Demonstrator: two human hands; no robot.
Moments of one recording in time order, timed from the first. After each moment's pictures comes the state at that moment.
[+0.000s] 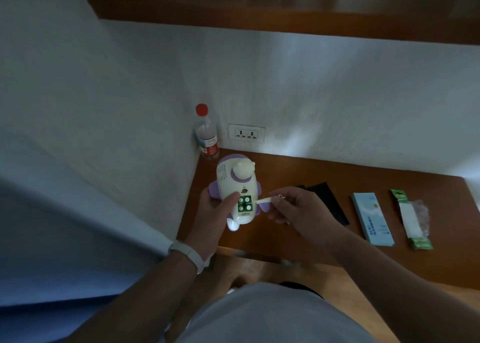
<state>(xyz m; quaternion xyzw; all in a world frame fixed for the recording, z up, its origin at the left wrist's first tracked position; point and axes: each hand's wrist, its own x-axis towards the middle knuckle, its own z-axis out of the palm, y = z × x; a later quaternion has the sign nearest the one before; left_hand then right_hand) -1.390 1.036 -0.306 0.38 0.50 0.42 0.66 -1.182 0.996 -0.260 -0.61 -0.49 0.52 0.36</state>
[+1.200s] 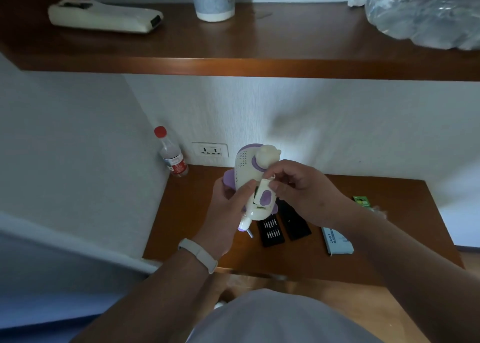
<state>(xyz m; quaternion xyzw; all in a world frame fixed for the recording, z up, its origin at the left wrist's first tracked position) -1.244 1.029 -0.226 0.40 0.47 0.41 0.68 -1.065 1.000 -0.166 -0.56 -0.65 0.38 0.35</state>
